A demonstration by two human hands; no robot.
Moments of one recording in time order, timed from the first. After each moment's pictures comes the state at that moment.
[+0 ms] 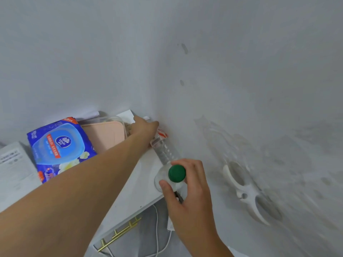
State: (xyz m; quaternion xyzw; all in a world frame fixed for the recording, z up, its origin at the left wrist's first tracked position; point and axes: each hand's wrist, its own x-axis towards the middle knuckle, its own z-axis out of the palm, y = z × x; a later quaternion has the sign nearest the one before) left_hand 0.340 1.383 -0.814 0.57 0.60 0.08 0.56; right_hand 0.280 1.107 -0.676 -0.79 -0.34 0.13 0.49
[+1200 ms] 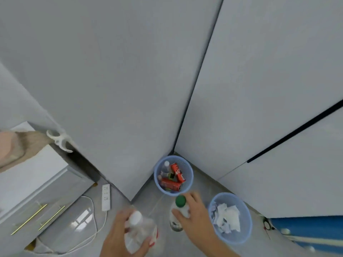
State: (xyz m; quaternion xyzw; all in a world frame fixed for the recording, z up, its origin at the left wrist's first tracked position) left_hand 0.188 0.809 -0.646 0.73 0.36 0.02 0.58; right_hand 0.333 0.618 -0.672 -0.88 -0.18 0.22 0.37
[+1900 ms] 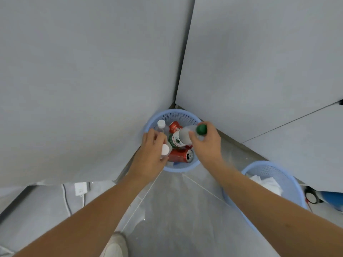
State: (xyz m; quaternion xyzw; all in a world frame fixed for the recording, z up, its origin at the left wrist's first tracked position) left_hand 0.420 0.818 -0.989 0.95 0.08 0.02 0.29; right_hand 0.520 0.649 -0.984 -0.88 -0.01 0.10 0.46
